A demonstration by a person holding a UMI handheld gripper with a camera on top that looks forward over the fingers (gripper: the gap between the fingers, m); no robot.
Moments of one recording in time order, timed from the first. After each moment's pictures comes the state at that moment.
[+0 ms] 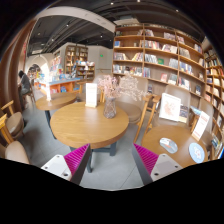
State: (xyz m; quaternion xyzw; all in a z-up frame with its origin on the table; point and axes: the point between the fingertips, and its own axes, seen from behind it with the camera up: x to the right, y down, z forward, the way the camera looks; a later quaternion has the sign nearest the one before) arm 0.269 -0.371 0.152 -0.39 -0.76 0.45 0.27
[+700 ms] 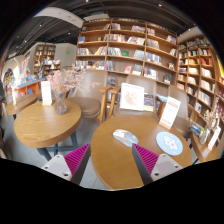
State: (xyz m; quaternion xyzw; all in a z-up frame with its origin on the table) arm 0.162 -0.202 0.117 -0.51 -0.68 0.38 0.37
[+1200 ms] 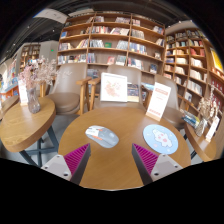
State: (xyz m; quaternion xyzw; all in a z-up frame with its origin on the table) arm 0.080 -0.121 0.062 -0.57 -0.65 0.33 0.39
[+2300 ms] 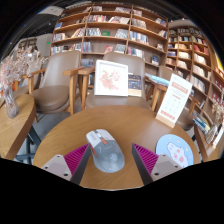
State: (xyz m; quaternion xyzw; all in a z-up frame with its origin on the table) arm -0.079 -0.110 0.004 -0.59 -0.66 0.29 0.37
